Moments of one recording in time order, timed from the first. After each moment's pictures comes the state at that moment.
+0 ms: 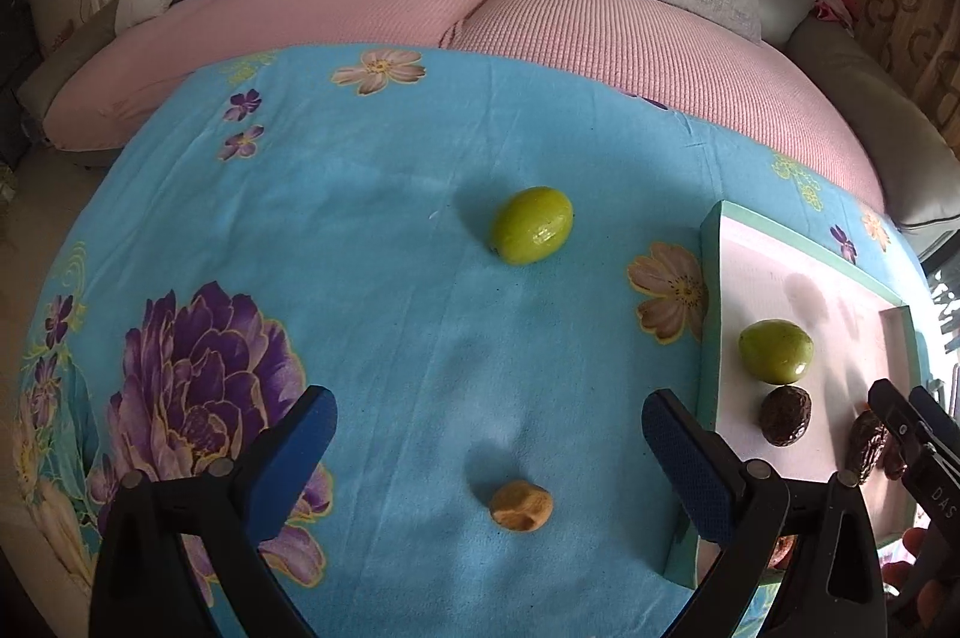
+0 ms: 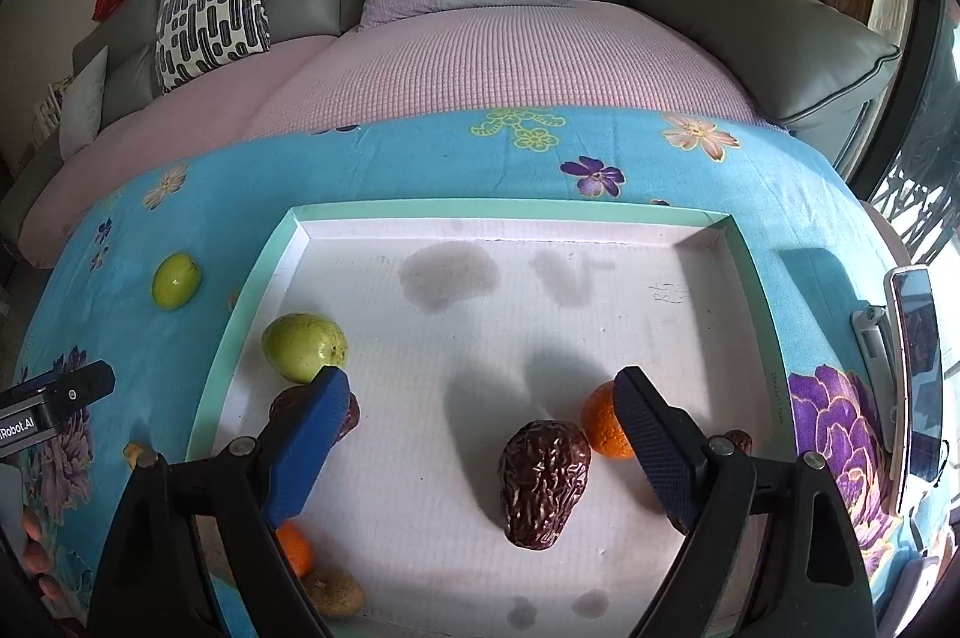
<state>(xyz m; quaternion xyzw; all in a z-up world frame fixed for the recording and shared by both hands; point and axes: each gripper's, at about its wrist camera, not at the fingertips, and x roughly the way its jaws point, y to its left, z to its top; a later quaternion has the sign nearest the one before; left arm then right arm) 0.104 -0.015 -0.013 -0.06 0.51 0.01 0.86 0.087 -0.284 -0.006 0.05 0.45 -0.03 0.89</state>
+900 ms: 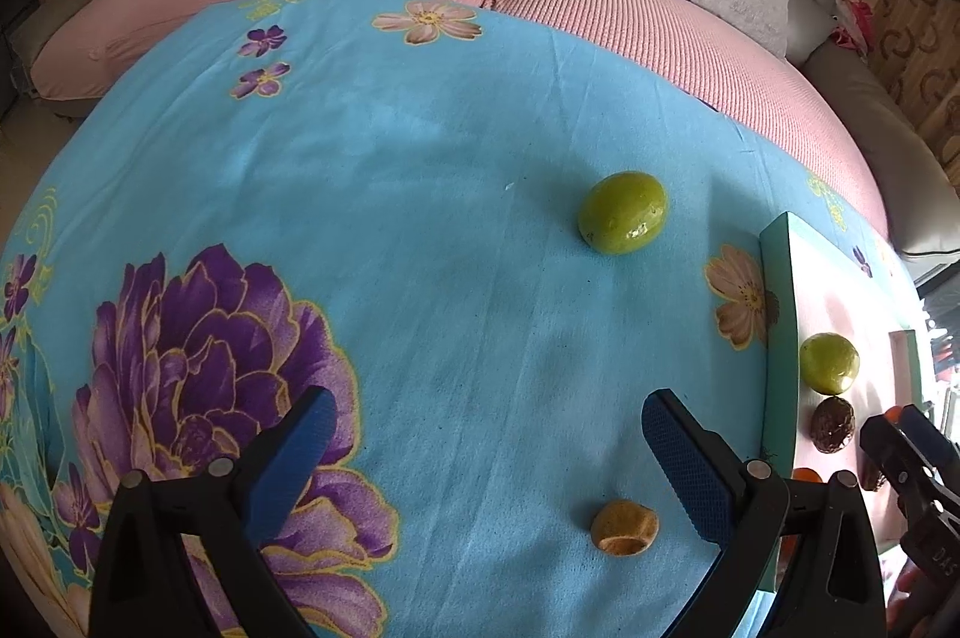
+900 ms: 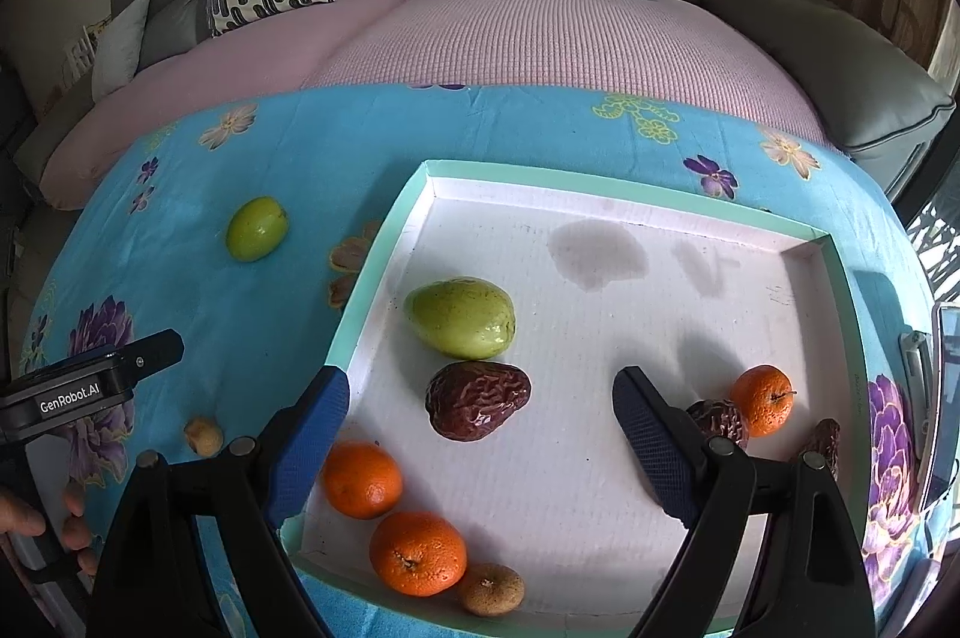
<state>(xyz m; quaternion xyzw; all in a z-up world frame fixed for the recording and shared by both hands) 0.120 0.035 -0.049 -0.11 0.52 -0.01 0.84 0.094 -0.212 -0.011 0.01 0.48 0.01 0.88</state>
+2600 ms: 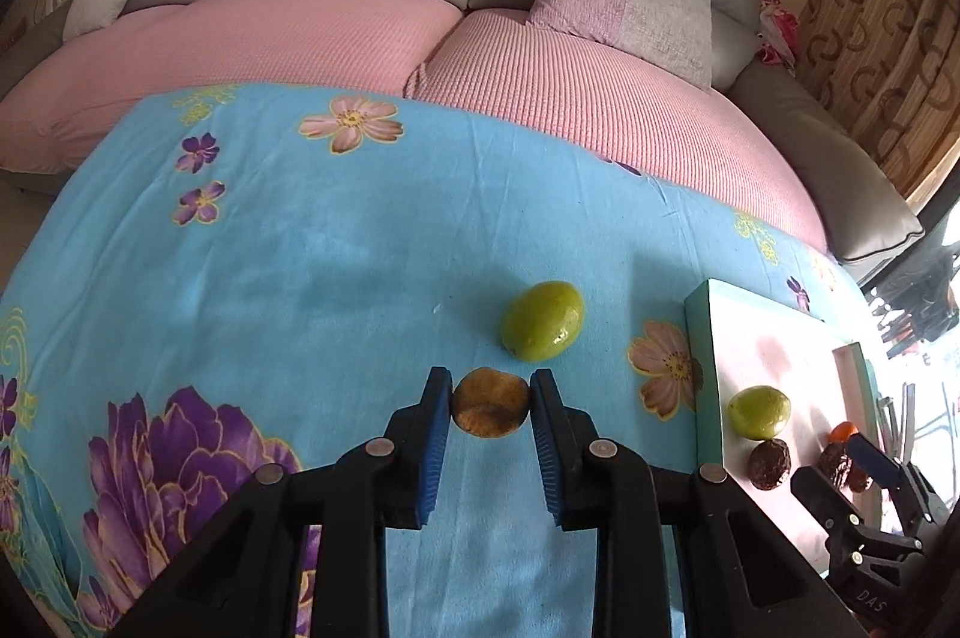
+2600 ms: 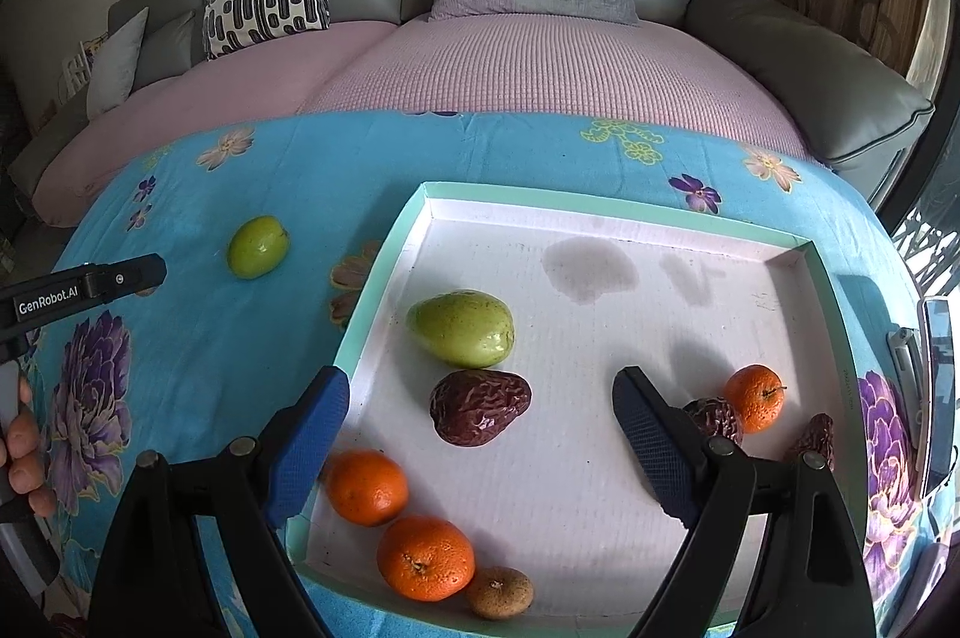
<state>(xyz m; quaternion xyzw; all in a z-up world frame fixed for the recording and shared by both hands) 0.151 0.037 -0.010 -0.10 0.46 -0.08 0.88 0.082 -0.204 -0.007 0.01 0.44 -0.01 0.90</state>
